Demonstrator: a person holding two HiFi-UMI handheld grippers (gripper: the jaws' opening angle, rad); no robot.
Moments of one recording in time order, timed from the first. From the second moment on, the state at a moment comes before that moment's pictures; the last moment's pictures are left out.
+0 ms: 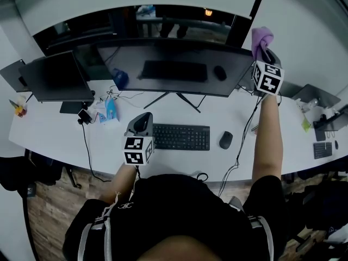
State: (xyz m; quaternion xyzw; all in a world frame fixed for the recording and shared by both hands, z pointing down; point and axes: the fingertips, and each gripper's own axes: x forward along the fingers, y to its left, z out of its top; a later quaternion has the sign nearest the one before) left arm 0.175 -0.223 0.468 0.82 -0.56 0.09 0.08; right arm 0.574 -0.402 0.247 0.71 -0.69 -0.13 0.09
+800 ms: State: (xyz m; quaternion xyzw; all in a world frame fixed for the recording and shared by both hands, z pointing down) left arm 0.168 -0.206 0.476 0.82 -0.55 0.11 0.09; right arm 0.602 -0.394 0.366 0.67 -0.73 0.14 -0.03
